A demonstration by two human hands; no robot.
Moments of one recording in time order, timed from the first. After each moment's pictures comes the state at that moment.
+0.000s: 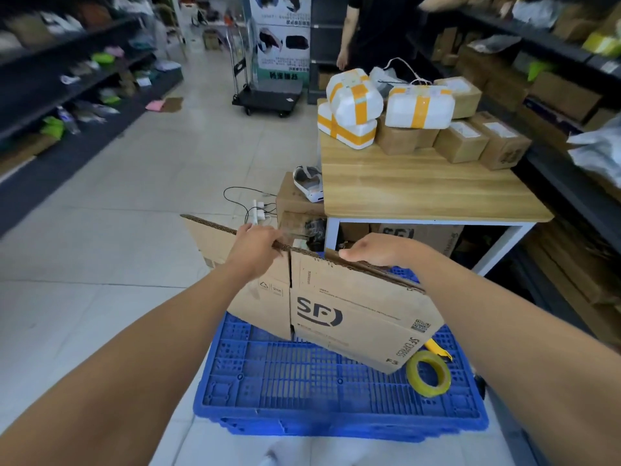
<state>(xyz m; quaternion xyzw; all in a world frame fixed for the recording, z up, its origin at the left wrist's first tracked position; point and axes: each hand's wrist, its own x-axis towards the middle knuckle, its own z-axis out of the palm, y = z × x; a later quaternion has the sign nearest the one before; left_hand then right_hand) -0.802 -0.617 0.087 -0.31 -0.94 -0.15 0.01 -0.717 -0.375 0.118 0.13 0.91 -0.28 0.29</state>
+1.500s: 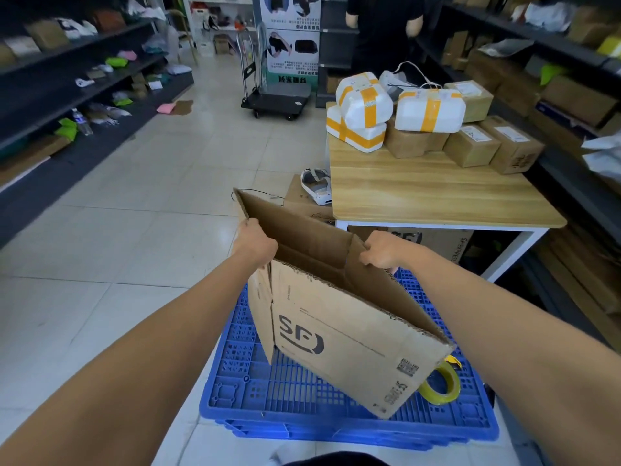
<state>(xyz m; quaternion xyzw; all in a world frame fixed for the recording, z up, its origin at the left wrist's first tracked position) -0.805 -0.622 0.096 0.00 -0.92 -0.37 -0.13 -0.729 -0.386 0.115 0.16 0.93 -0.23 0.24</state>
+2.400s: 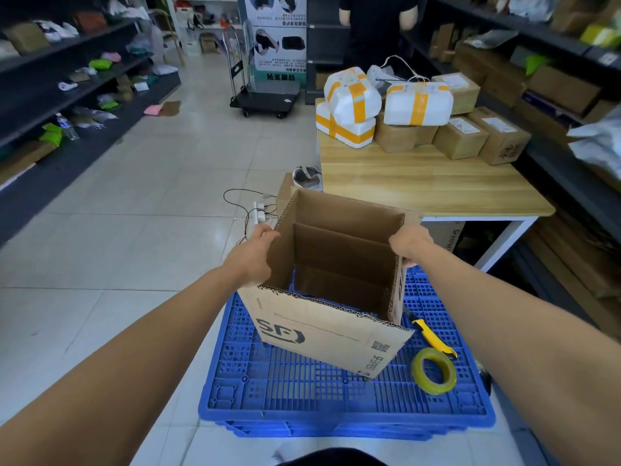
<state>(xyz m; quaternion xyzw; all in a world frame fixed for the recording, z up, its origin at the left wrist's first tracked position) -0.789 -0.632 0.091 -0.24 -0.94 -0.18 -0.13 -0.710 -0.352 0.113 0.40 0.87 -0.27 0.10</state>
